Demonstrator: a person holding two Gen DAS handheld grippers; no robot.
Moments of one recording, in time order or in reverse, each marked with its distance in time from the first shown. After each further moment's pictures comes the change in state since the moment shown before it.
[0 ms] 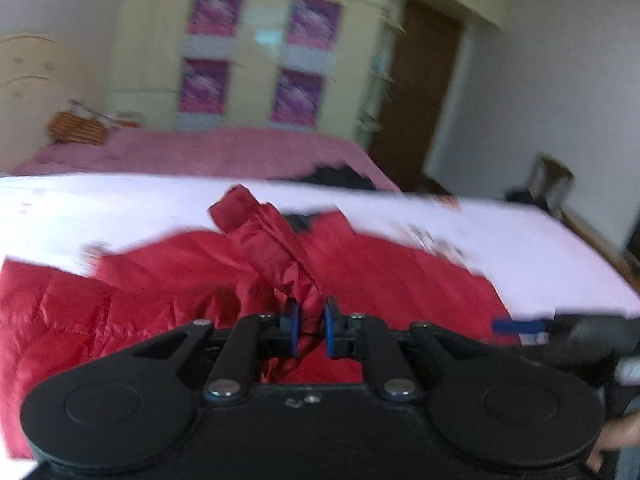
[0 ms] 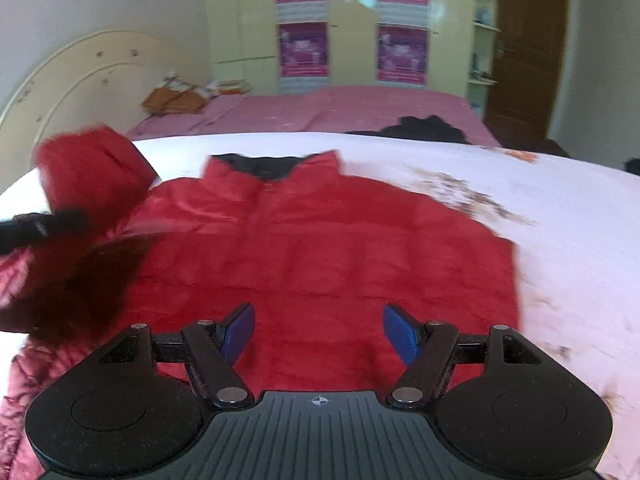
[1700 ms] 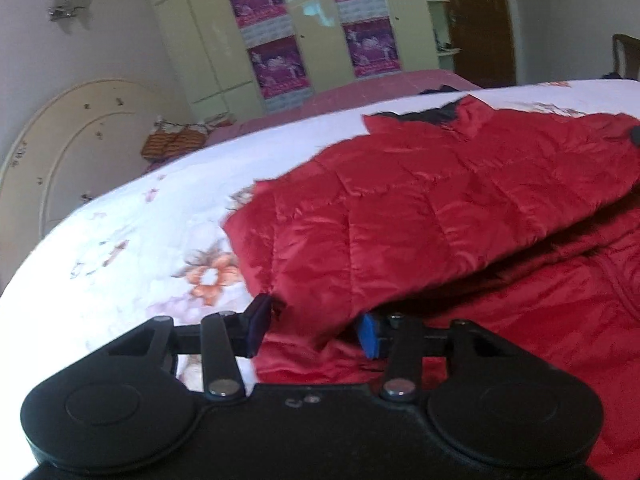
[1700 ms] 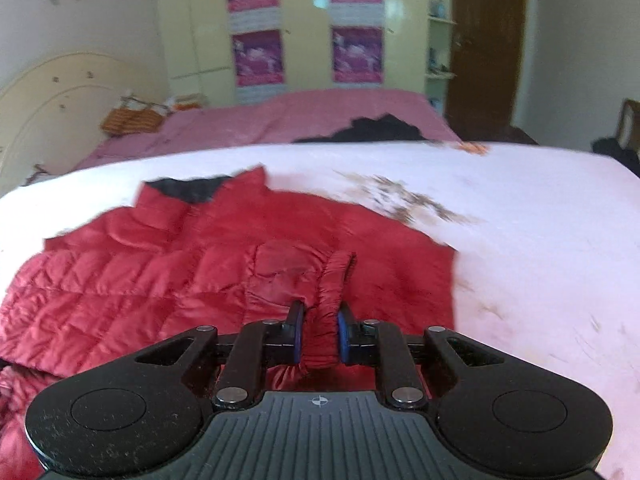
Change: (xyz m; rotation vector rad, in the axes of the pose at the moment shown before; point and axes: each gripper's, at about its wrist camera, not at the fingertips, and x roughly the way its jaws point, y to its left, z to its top) left arm -0.006 0.068 -0.066 0.236 0.110 0.417; right arm 0.011 -0.043 0.010 0.089 0.007 -0.084
